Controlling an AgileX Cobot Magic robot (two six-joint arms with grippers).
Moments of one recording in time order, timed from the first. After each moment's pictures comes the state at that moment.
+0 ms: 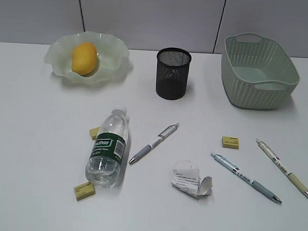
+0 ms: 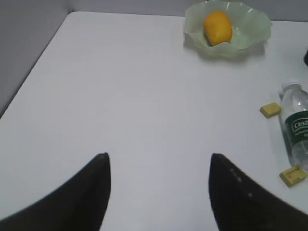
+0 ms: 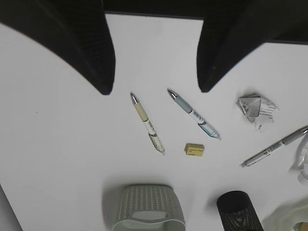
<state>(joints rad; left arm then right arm) 0.00 -0.01 -0.52 0.01 1.07 -0.07 0.09 -0.01 -0.50 0.06 1.04 0.00</state>
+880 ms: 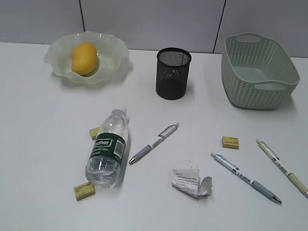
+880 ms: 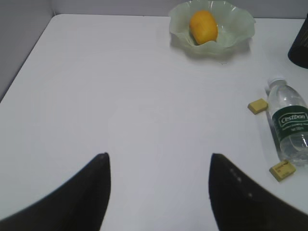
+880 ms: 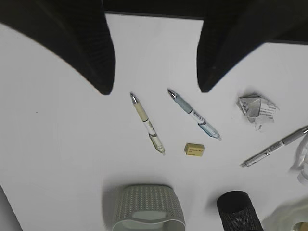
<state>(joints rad) -0.03 -0.01 -0.52 0.01 1.07 -0.07 0.09 -0.01 -0.50 0.06 1.04 0.00</state>
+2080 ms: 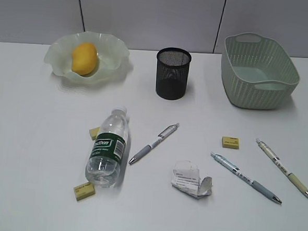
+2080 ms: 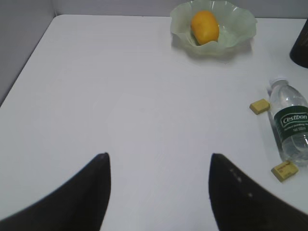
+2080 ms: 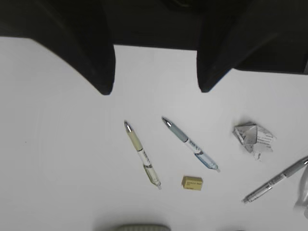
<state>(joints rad) -0.03 -0.01 -0.52 0.01 1.07 -0.07 0.09 0.22 -0.58 0.08 1.09 0.00</state>
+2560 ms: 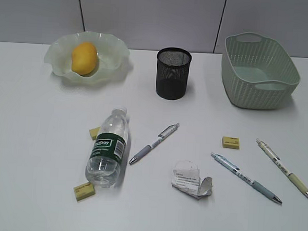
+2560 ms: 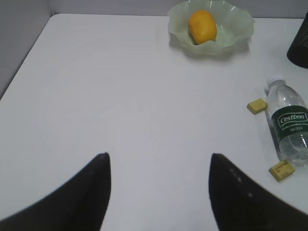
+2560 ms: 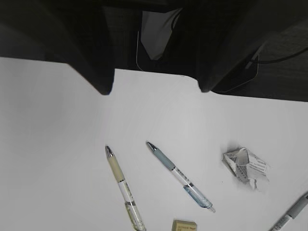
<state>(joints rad) -0.03 -0.01 -0.52 0.01 1.07 -0.07 0.09 0.91 -0.92 0.14 1.20 0.00</state>
